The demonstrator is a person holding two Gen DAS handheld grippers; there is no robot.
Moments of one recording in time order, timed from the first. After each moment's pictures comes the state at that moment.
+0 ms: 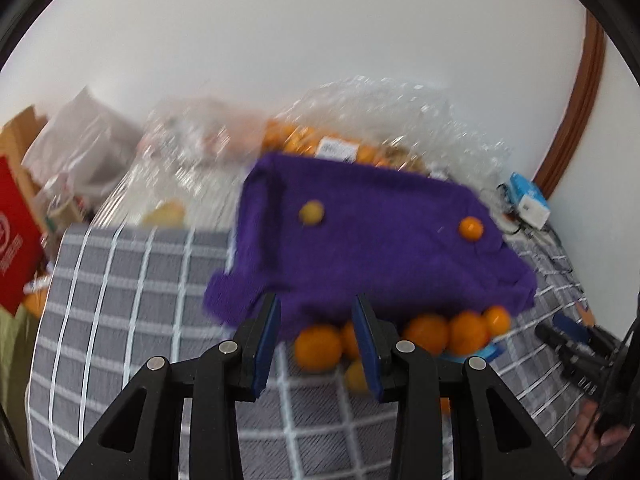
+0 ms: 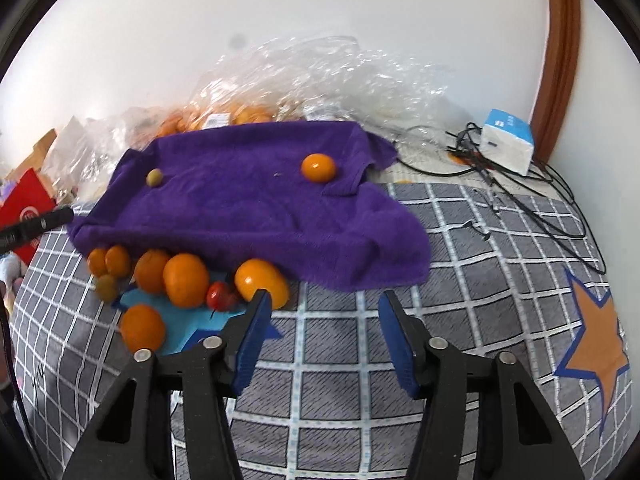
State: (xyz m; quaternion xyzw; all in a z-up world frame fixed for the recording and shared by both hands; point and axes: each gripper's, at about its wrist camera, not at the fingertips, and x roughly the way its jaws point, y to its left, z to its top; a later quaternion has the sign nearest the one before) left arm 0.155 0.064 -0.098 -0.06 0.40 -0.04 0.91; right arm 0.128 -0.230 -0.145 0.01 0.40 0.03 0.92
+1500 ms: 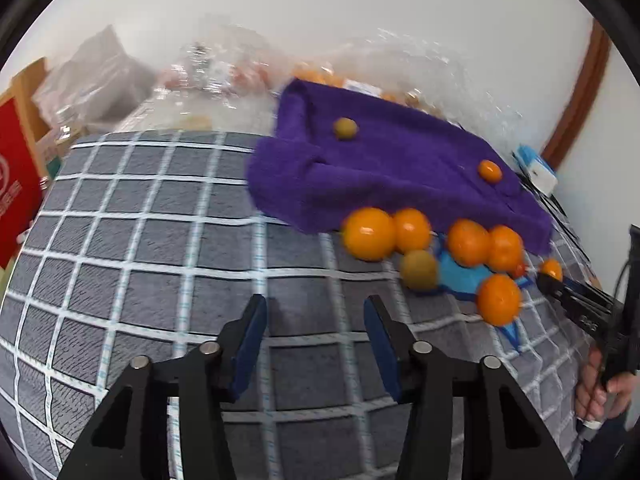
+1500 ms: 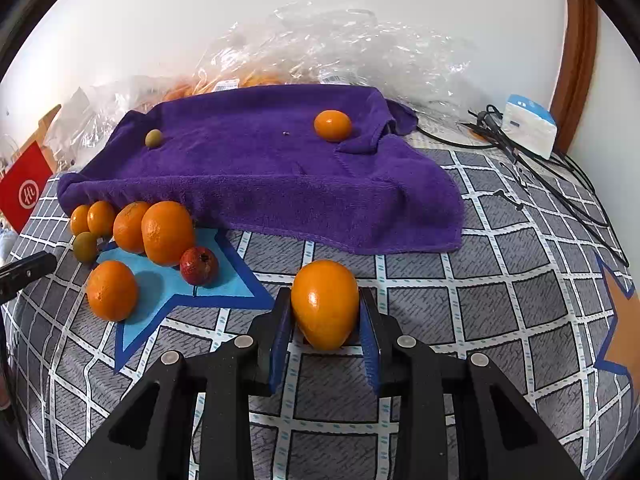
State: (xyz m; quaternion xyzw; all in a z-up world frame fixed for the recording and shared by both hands) left arm 0.123 0.083 -0.148 -0.09 0.44 -0.07 0.89; right arm 0.133 -0.229 -0.189 -0.01 0.41 0.04 0.91
